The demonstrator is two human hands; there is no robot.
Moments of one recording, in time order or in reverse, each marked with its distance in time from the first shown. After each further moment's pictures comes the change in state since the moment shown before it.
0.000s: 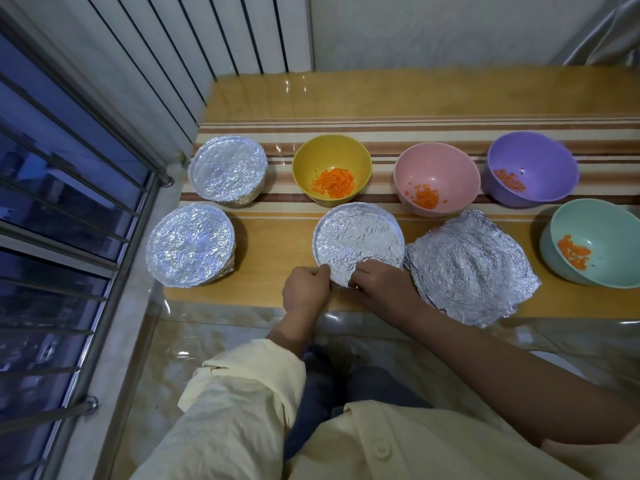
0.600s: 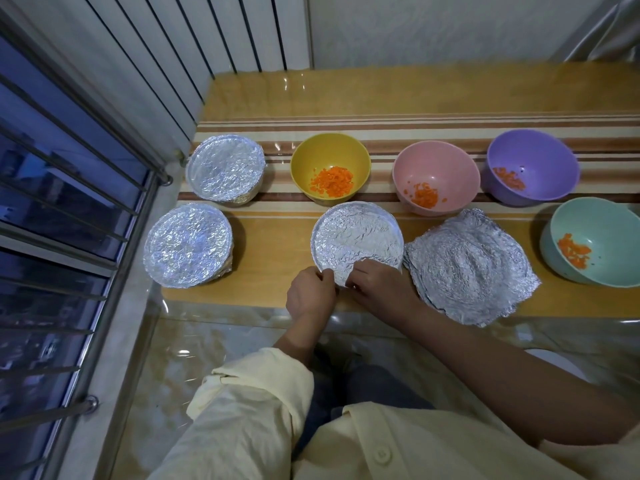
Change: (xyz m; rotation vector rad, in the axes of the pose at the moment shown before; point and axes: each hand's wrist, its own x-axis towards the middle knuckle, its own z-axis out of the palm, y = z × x) left_hand -0.009 0.001 0.012 0.114 0.074 0.032; right_hand 0.001 0.002 0.005 0.030 0.011 0.002
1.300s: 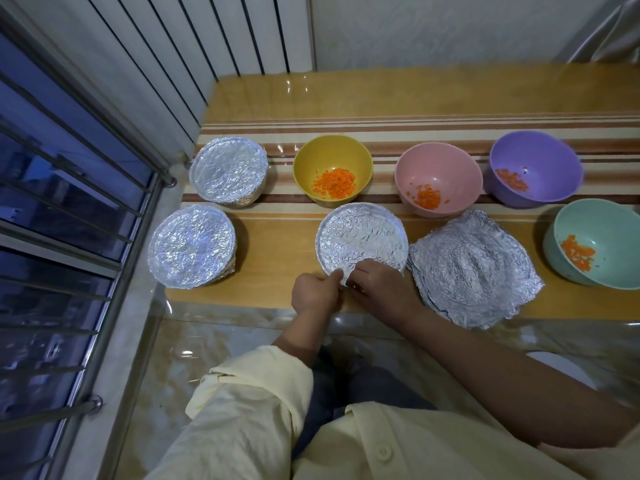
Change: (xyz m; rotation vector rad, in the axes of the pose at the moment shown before) left_hand 0.006 0.000 0.005 -0.270 -0.048 -0.167; right_hand 0.001 -0.002 0.002 0.060 0.009 0.036
